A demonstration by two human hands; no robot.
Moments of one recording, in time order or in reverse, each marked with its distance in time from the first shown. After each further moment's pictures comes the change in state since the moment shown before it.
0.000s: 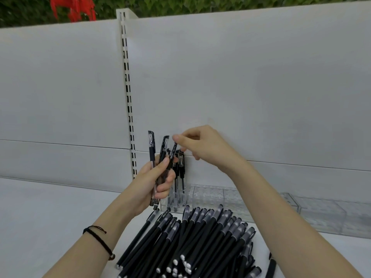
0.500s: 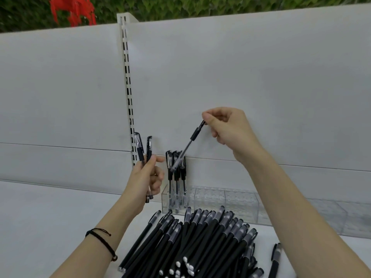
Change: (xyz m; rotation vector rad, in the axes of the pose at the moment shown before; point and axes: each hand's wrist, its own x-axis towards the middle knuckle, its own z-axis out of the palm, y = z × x) left_hand 0.007 -0.002 -0.014 0.102 0.321 0.084; right_hand 0.006 0.003 -0.035 0.334 0.328 -0.006
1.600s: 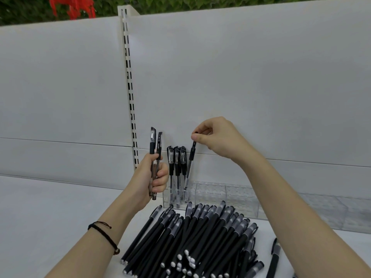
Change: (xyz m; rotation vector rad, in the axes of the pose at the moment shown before) left_hand 0.001 0.002 0.006 -0.158 -0.123 -0.234; right_hand -0.003 0.014 0.011 -0.462 -0.228 -0.014
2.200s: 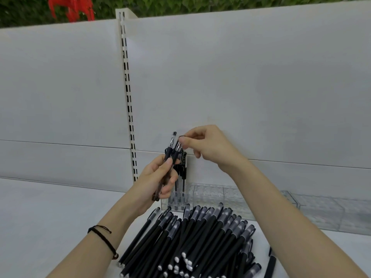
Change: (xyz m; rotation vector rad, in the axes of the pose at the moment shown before) left_hand -0.009 -0.008 0.008 0.114 -0.201 0.181; right_hand -0.010 -0.006 0.017 0.342 -0.069 0.080
